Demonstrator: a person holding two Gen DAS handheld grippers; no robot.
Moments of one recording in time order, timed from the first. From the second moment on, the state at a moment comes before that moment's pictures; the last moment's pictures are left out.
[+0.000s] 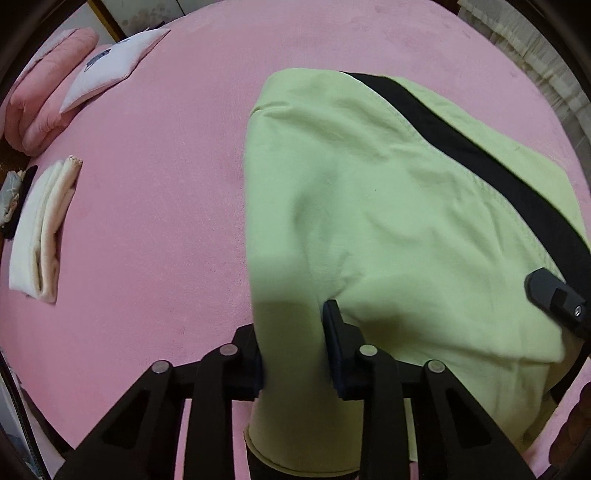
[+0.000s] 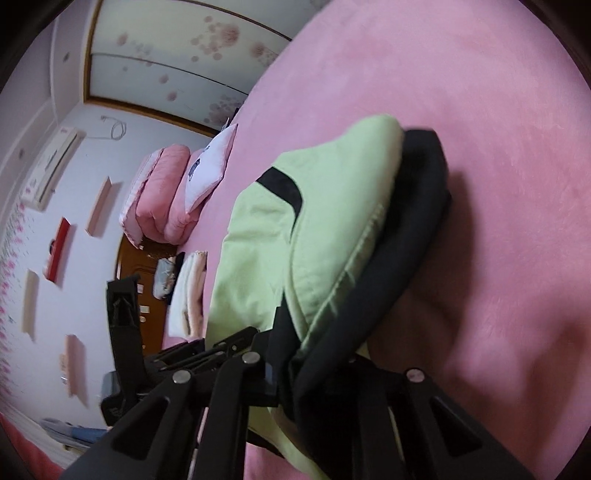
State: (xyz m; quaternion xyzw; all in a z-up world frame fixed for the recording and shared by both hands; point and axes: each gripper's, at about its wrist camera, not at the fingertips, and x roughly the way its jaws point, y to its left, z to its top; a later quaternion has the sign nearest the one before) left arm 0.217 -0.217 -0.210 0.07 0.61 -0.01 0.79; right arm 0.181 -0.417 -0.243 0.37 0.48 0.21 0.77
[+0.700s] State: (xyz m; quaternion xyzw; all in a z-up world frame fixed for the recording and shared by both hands) left arm 0.197 0.011 -0.099 0.03 0.56 -0.01 0.83; right arm 0.170 -0.182 -0.126 0.29 0.44 0.26 0.81
